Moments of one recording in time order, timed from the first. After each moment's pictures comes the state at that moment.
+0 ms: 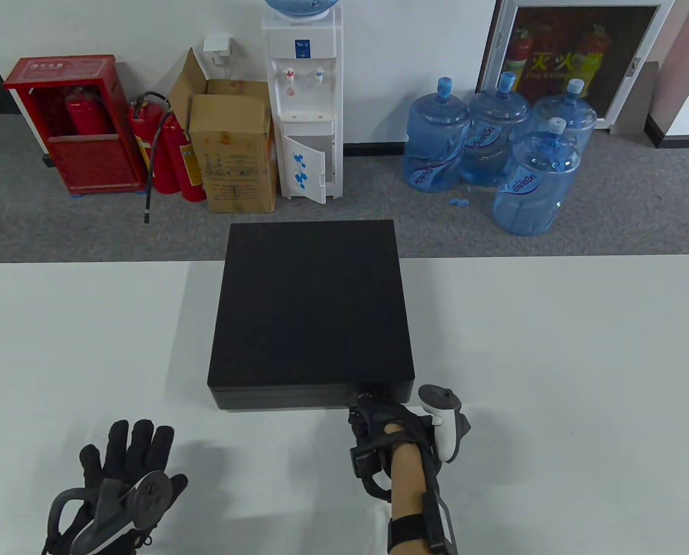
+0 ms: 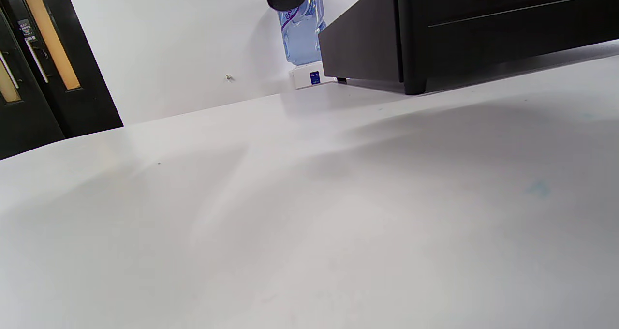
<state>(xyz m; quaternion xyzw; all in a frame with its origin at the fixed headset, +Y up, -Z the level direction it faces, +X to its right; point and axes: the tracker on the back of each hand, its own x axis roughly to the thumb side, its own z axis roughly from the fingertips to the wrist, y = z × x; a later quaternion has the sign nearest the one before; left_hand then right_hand) -0.321 -0.739 -0.222 -0.03 -0.03 -0.10 0.99 0.098 -0.804 -0.334 -0.31 0.28 0.68 0.60</state>
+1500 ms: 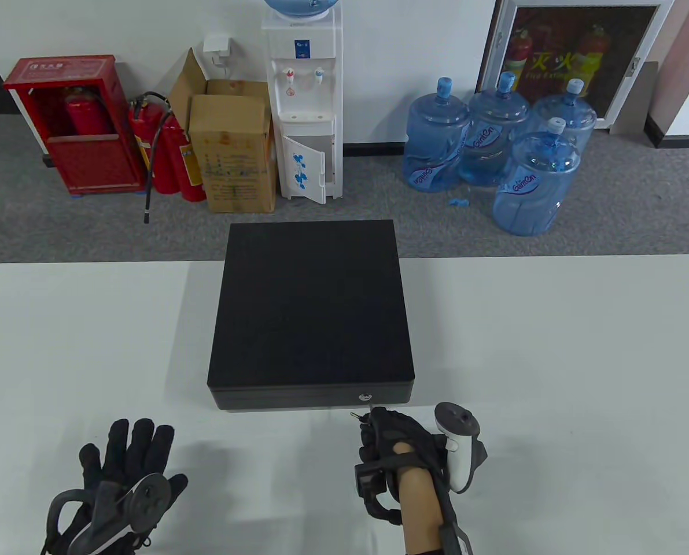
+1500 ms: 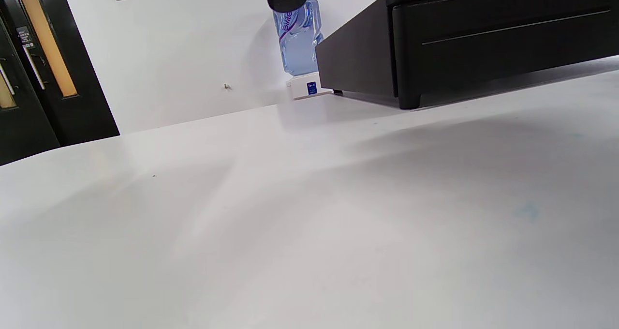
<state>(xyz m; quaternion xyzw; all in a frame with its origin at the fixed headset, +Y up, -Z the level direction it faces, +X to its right) -0.321 -0.737 -0.220 -0.02 -0.04 -0.09 0.99 0.104 -0.765 -0.292 -0.29 0.22 0.70 0.61</state>
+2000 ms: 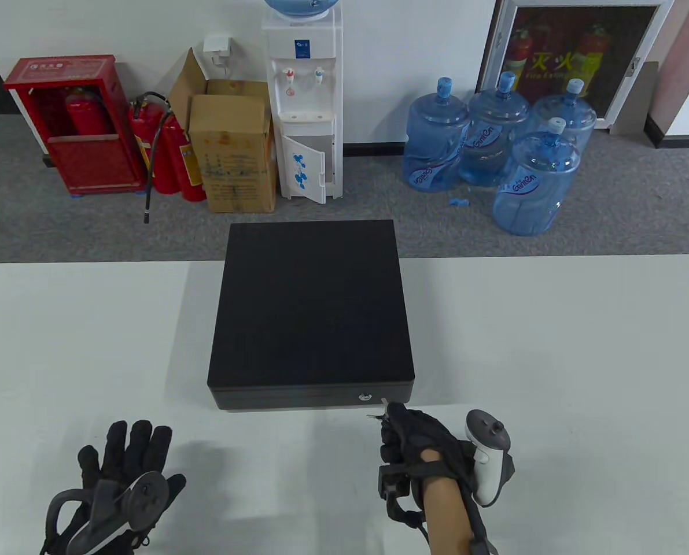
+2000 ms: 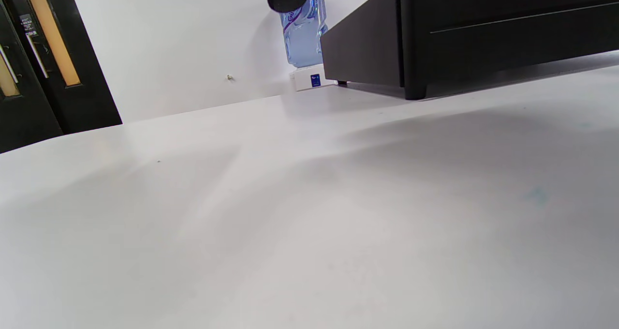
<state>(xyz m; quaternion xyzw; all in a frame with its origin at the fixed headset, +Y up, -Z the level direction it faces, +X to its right) -0.325 -0.738 -0.221 -0.03 -0.03 -0.09 1.00 0.135 -0.752 -0.278 -0.26 0.19 0.65 0.69</state>
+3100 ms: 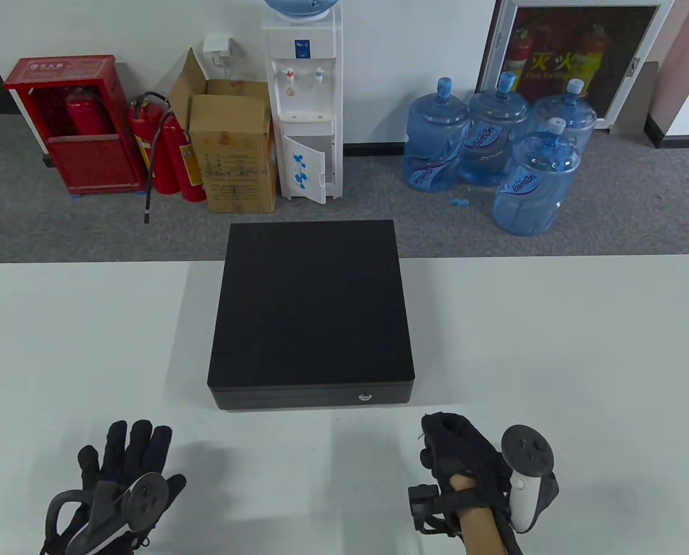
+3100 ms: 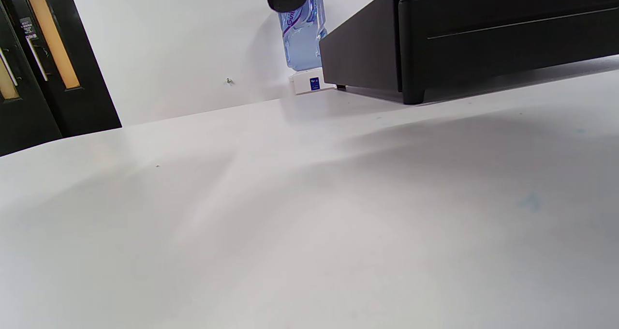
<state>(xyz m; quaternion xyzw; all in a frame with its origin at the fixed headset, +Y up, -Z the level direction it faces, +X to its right) -0.325 -0.737 -0.220 -0.03 -0.03 -0.09 1.00 0.179 -0.723 -0.250 -0.24 0.01 0.79 0.57</state>
